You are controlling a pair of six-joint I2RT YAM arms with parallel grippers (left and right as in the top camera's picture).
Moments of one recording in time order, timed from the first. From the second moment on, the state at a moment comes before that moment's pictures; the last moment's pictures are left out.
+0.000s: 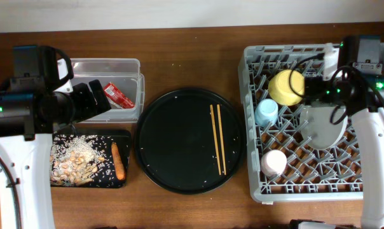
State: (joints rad) left arm 0.07 1.43 1.78 -1.46 0.06 -0.31; right arm -0.10 1.47 1.59 -1.20 -0.03 -0.12
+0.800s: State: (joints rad) left arm 0.07 1.43 1.78 -1.46 0.05 -0.31; right arm 0.65 1.88 1.28 -0.72 0.14 0.43
